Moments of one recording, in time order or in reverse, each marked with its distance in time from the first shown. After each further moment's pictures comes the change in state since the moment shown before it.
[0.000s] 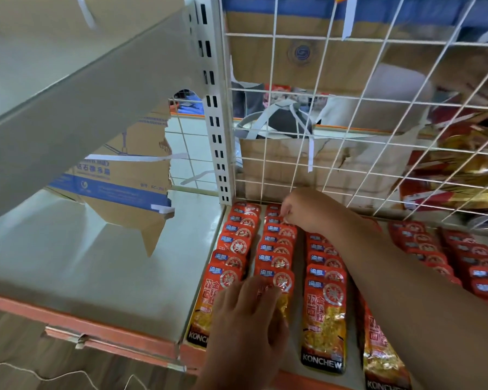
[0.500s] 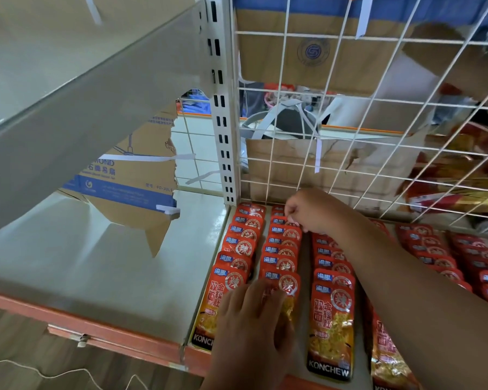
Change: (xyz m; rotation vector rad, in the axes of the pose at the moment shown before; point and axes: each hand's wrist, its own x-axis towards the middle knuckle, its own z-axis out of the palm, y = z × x) left_hand -0.002 -0.003 0.003 0.005 -0.030 -0.010; right_hand 0.003 0.000 -0.001 0.083 -0.029 -0.016
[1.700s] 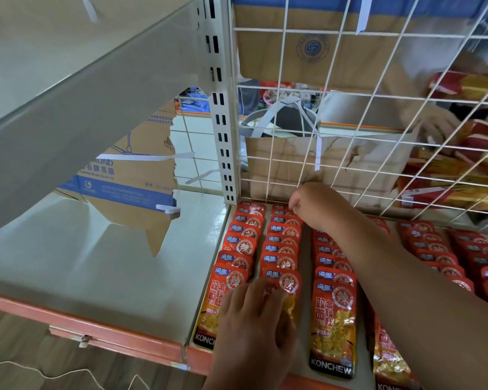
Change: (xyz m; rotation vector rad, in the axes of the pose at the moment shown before) left_hand -0.001 0.001 0.000 -0.015 0.025 -0.006; right_hand 0.008 0.007 0.007 -0.083 0.158 0.051
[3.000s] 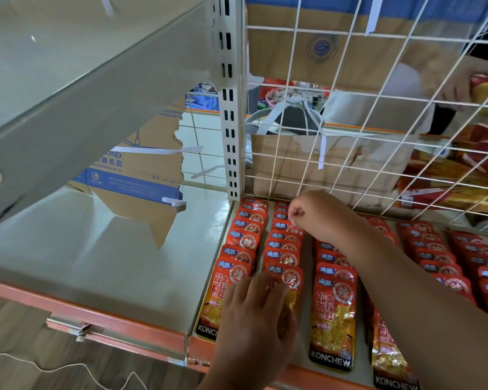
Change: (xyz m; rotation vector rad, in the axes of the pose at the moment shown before) left_hand 0.000 0.000 -0.004 -0.038 0.028 0.027; right_hand -0.031 -0.007 -0.001 0.045 -0.007 -0.115
